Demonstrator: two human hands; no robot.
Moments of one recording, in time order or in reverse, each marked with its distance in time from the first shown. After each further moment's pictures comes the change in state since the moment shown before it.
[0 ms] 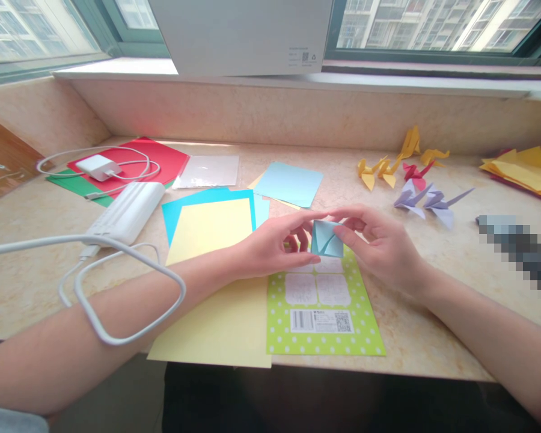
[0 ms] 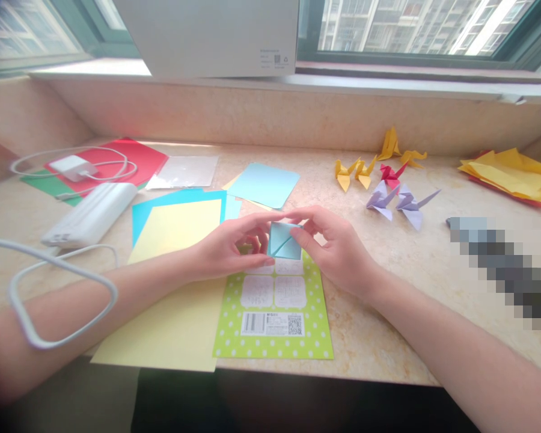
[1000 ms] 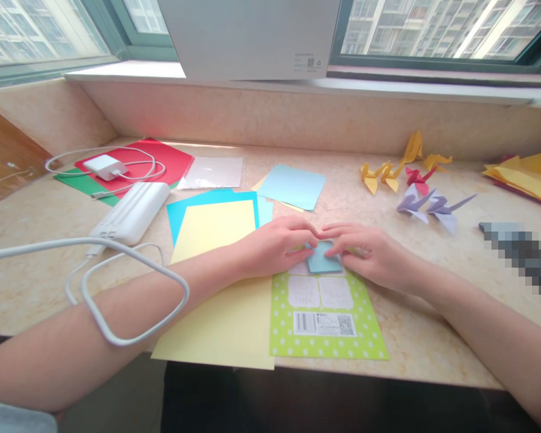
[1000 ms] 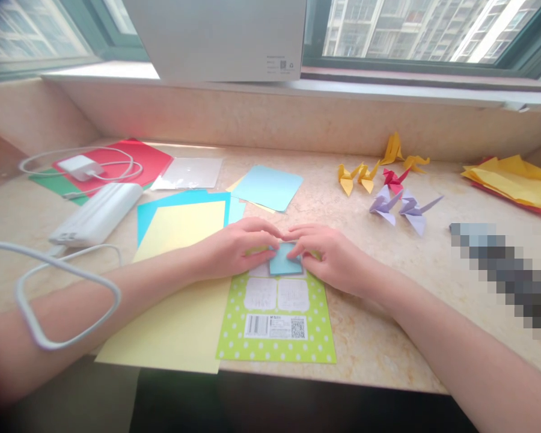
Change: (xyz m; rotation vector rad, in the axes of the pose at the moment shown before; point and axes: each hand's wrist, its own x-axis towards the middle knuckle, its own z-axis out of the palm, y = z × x) left_hand 0.000 -0.016 -0.007 0.507 -0.030 0.263; right_hand 0.003 0.010 -0.010 -0.234 -0.362 -0.147
